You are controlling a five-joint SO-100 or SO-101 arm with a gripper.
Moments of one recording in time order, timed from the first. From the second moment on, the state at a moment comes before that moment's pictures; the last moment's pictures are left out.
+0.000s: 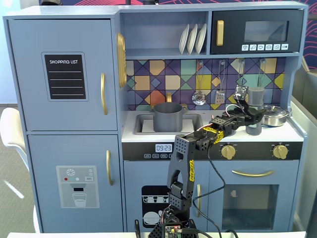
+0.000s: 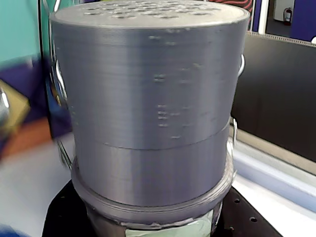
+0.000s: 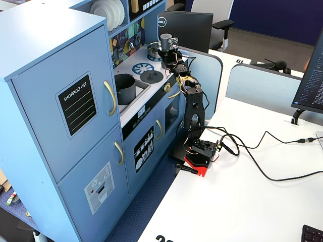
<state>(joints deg) 50.8 85.7 80.2 2.5 -82.1</state>
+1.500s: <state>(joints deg) -4.0 102.5 51.8 47.5 69.1</state>
